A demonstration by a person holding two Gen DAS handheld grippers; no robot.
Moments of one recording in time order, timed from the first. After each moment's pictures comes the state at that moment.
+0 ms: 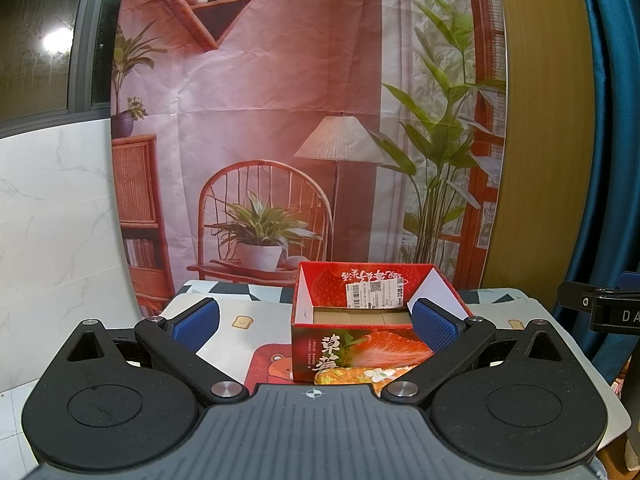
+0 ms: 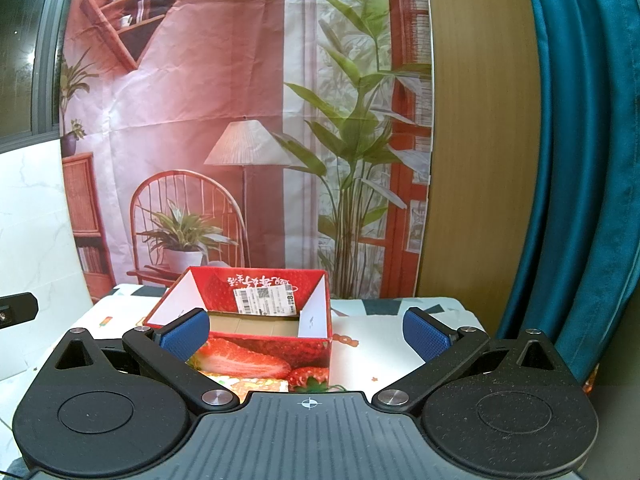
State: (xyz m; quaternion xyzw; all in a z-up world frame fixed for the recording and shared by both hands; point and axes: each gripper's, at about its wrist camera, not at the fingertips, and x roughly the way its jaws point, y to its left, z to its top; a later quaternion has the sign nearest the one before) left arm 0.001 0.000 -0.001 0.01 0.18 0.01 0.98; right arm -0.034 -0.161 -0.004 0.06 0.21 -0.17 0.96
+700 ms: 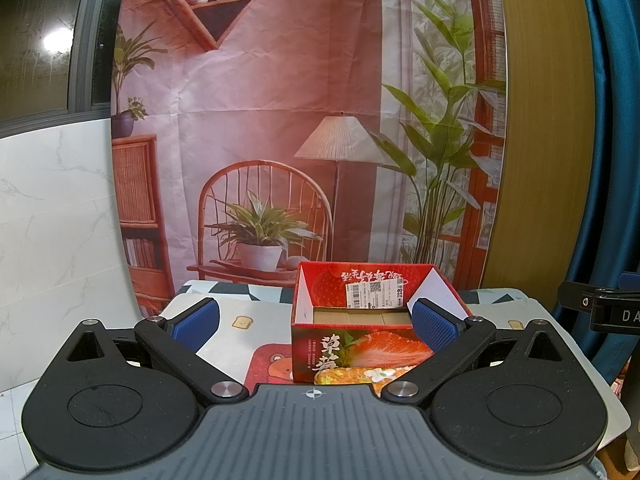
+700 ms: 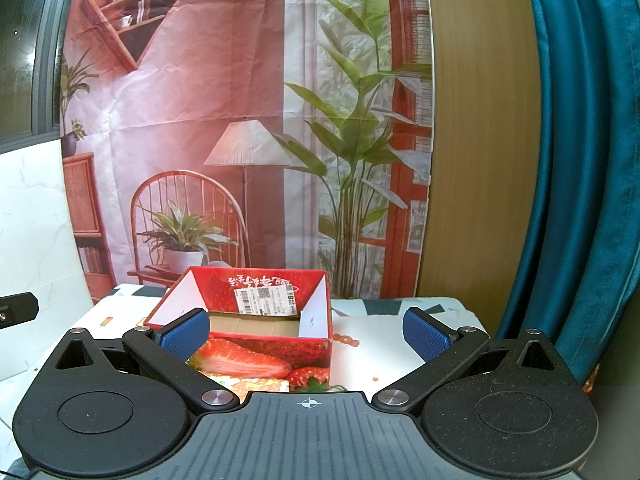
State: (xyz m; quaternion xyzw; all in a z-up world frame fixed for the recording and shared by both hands) left arm 0.002 0.001 -0.002 0.01 0.18 0.01 0.98; right arm -0.035 -0.159 -0.002 0.06 0.21 -0.17 0.96
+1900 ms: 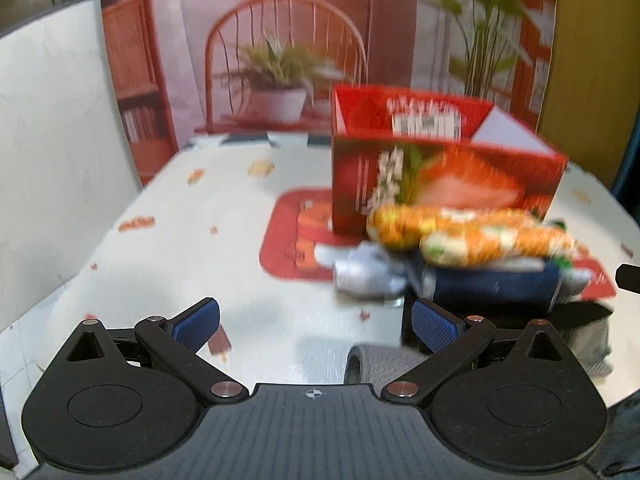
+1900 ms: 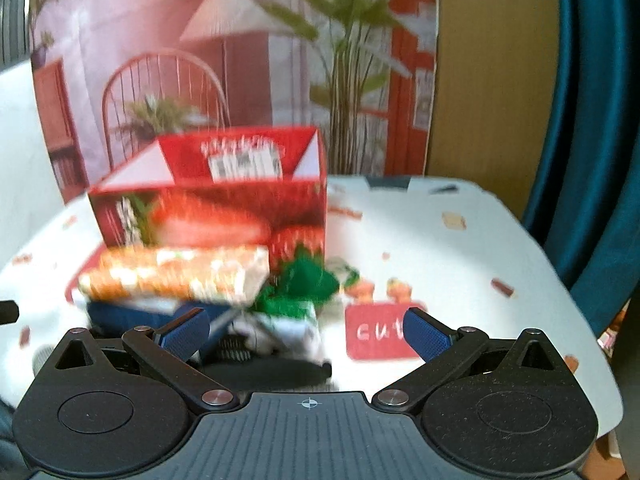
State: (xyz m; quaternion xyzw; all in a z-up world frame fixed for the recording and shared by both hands) left arm 0.081 0.046 -0.165 0.02 0.36 0.03 0.93; right arm 0.009 -0.180 -0.169 0.09 0.35 -0.17 0.92
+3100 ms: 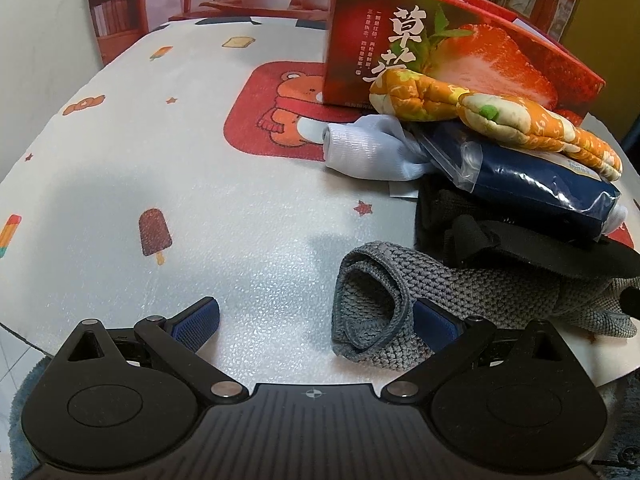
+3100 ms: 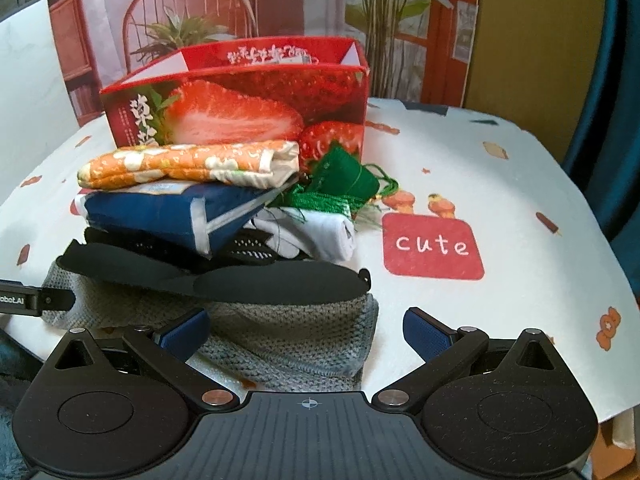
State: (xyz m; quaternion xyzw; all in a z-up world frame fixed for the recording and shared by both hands) left arm 0.111 0.055 -0.255 -0.04 0.48 0.00 0.88; right arm 0.012 -0.169 -0.222 0.10 0.44 -0.12 0.89
